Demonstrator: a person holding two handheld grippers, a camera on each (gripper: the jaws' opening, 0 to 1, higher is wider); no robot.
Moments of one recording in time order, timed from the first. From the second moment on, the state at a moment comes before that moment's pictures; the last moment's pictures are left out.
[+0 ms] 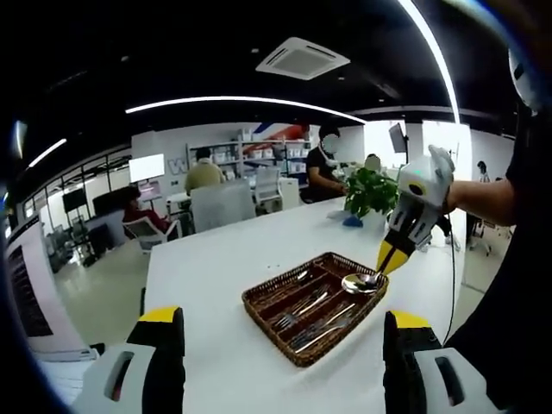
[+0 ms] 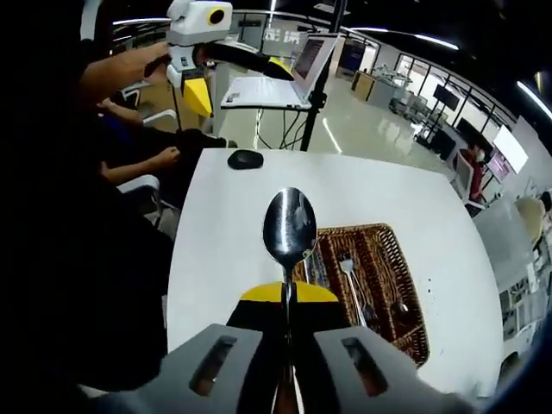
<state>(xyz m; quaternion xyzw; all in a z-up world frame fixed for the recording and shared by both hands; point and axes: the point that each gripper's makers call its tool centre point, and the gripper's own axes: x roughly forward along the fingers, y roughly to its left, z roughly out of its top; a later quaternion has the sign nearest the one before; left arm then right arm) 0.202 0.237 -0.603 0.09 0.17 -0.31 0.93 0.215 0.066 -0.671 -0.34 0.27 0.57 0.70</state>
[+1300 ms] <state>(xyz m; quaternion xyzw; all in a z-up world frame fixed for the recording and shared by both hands) 0.207 0.217 -0.604 0.08 0.17 -0.33 0.92 0.295 0.063 -0.665 -0.39 0.26 0.55 0.69</state>
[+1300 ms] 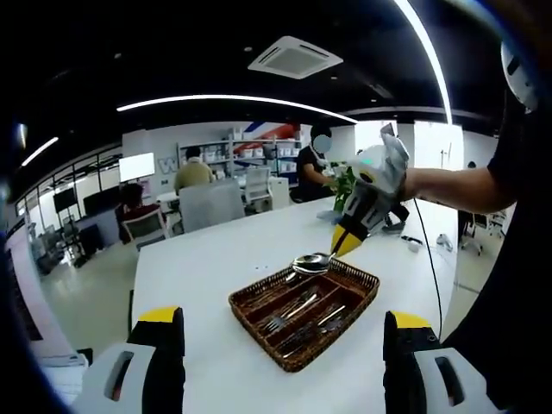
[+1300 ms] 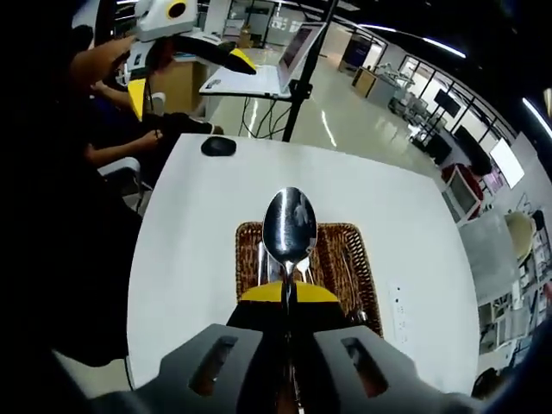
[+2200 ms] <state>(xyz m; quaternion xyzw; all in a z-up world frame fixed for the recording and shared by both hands) 0.199 0.213 -0.620 0.07 0.17 -0.33 0.92 0.387 0.076 -0.691 -0.43 0.26 0.55 0.67</state>
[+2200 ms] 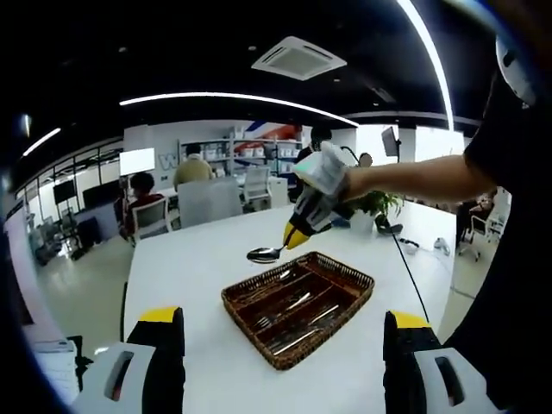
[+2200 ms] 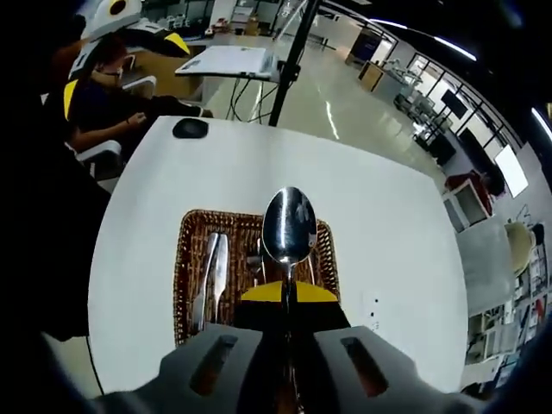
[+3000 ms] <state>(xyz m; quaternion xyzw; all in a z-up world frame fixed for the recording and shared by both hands) 0.174 0.228 -0.651 0.07 0.21 -0.31 0.92 0.436 0.081 -0.731 -0.45 0.27 0.55 0.65</state>
